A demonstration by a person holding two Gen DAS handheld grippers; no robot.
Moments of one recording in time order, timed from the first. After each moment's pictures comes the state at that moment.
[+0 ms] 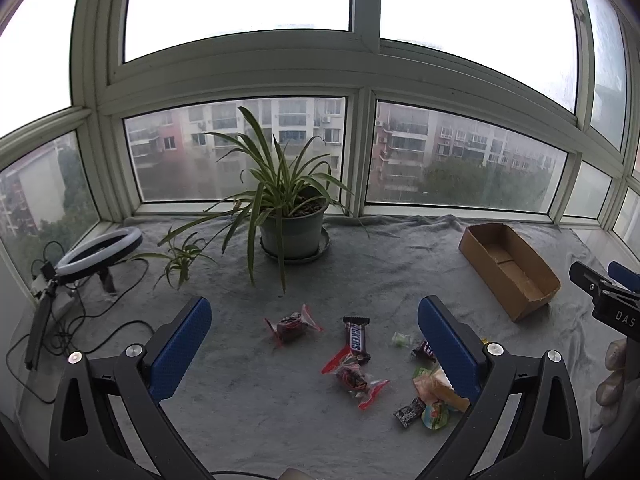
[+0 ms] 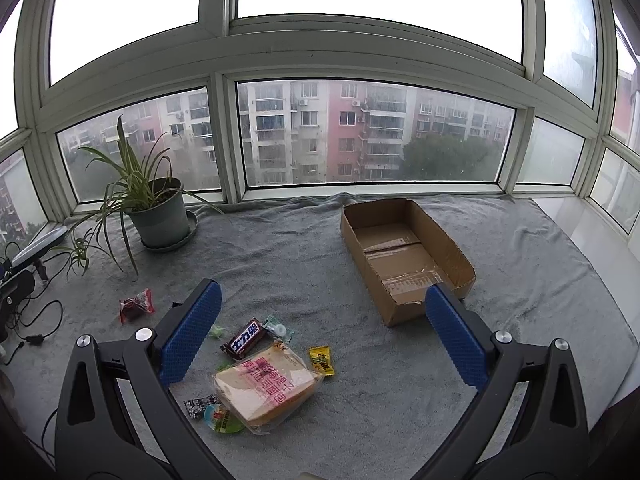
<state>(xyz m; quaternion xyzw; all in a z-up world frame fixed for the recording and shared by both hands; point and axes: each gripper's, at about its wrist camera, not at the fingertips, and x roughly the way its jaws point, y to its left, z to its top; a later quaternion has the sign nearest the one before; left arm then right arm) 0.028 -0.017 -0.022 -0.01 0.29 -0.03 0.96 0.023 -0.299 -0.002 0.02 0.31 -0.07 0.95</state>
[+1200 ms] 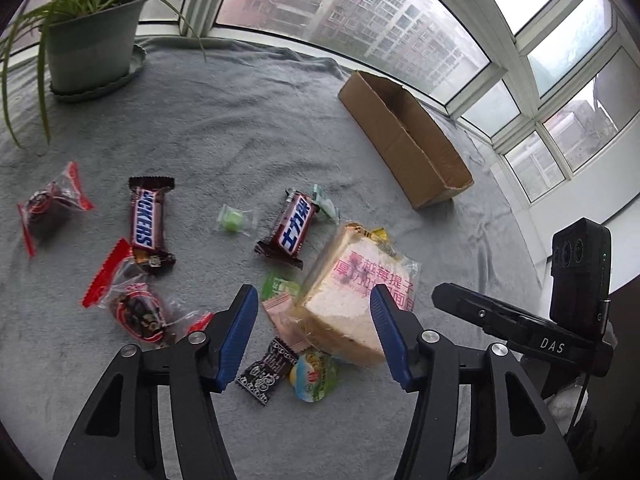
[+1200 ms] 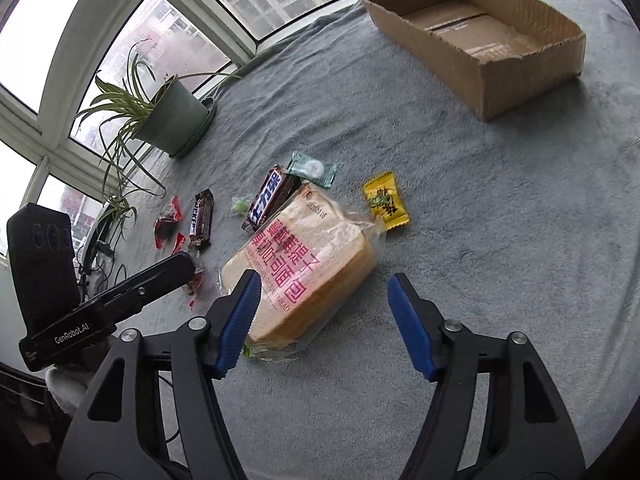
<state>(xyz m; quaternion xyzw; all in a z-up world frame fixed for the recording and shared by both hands) 0.111 -0.109 -0.160 -0.10 0.52 -0.30 0.79 0.060 -0.344 -0.169 0.26 0.52 0.08 0.81</state>
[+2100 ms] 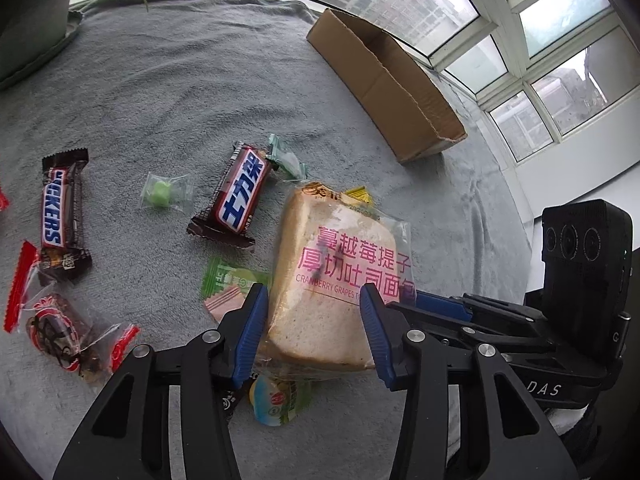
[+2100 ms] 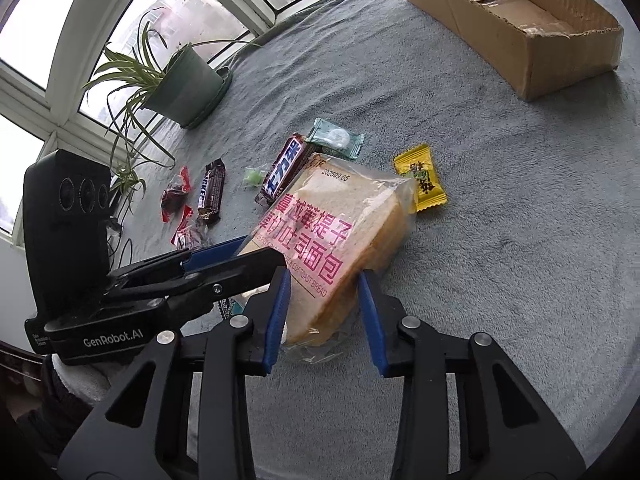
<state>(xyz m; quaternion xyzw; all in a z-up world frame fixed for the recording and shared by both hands) 0.121 -0.148 -0.191 -0.07 0.57 -0.34 0.74 0.068 -0.329 -0.181 0.24 0.55 0.12 0.79</state>
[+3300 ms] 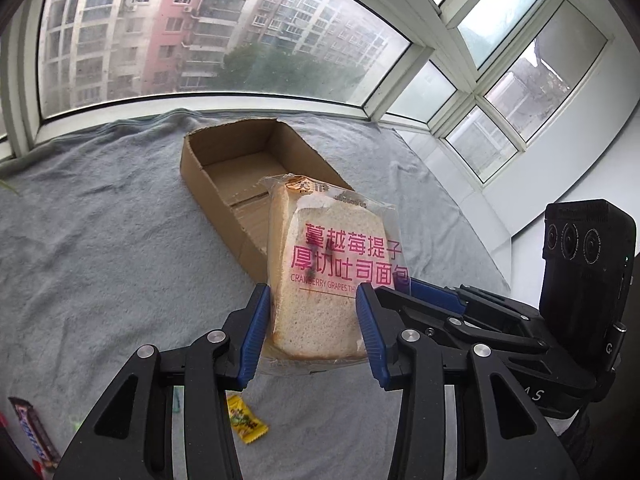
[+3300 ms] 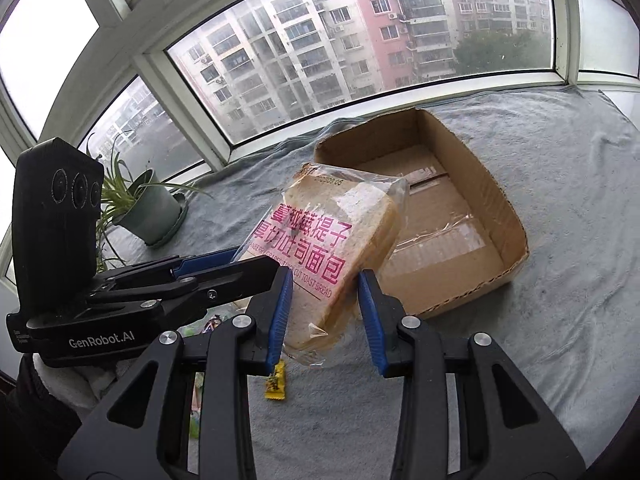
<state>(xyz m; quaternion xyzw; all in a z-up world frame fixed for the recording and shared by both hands) 0.203 -0.291 -0.112 -0.06 0.47 -0.41 0.78 0.159 -0.466 -0.070 0.17 0.43 0.06 0.88</state>
